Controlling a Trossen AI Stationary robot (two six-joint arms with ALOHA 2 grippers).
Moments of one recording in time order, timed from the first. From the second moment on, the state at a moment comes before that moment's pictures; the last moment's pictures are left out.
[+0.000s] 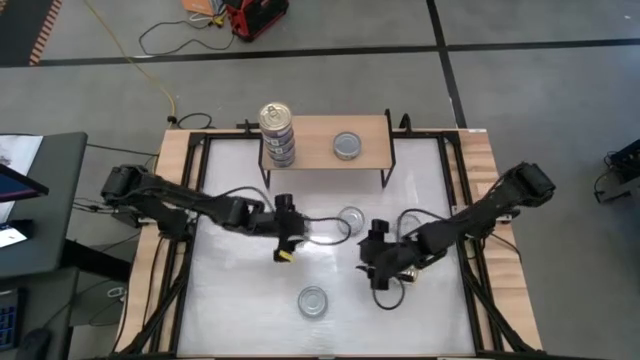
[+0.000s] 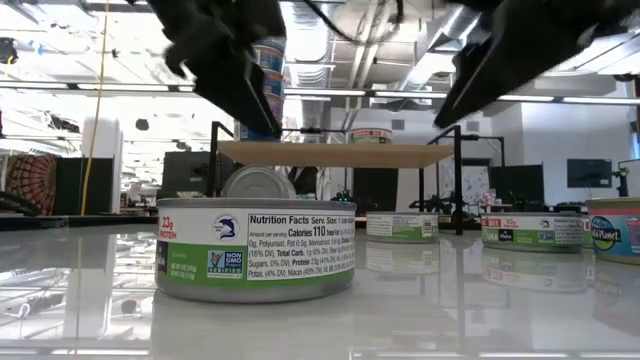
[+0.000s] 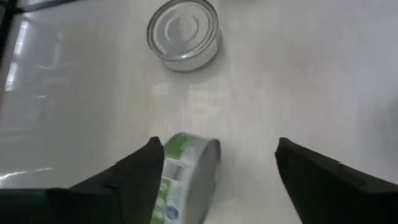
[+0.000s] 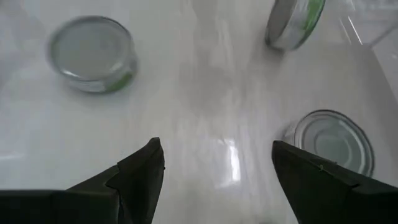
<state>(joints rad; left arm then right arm) -0.13 1.53 1.06 -0.40 -0.28 0.04 0.47 1.44 0.94 -0.39 0.42 0.36</state>
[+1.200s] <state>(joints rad) 0.03 1.57 1.11 -0.35 -0.03 -0.03 0.56 1.43 0.91 -0.30 0.71 0.18</state>
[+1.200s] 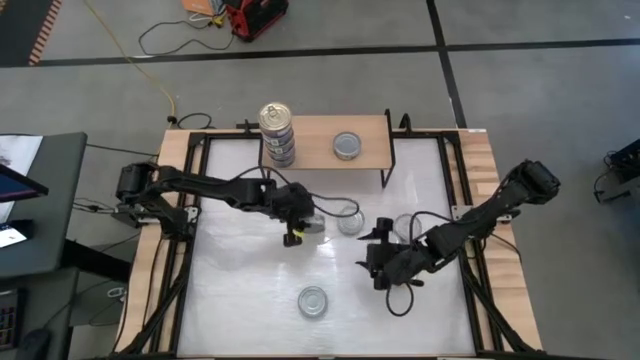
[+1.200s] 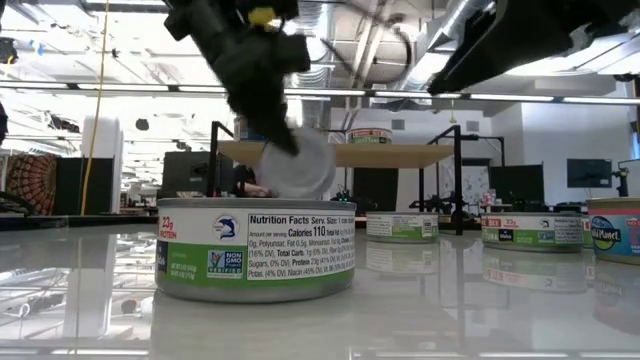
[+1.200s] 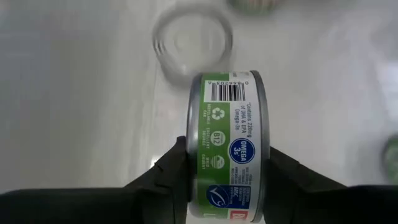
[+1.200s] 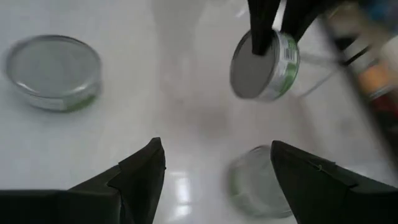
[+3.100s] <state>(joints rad) 0.10 1.41 1.11 0.26 0.17 -0.48 0.19 1.01 0.88 -0.03 0.33 0.37</state>
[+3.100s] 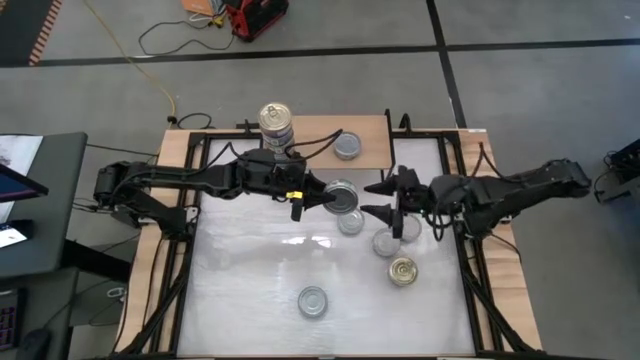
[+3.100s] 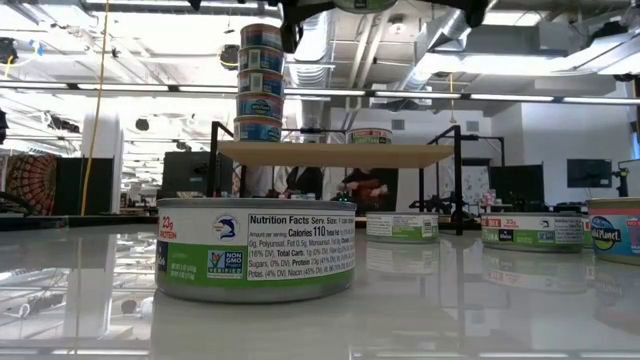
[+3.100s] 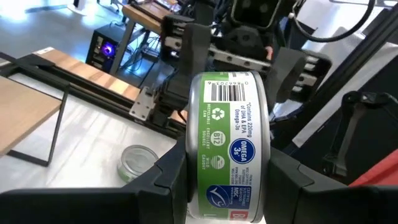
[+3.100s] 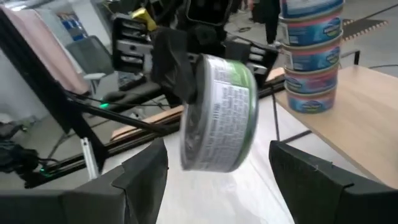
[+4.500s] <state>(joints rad) 0.09 1.40 1.11 0.27 0.10 -0.24 0.06 1.15 0.88 0.15 0.16 0.41</state>
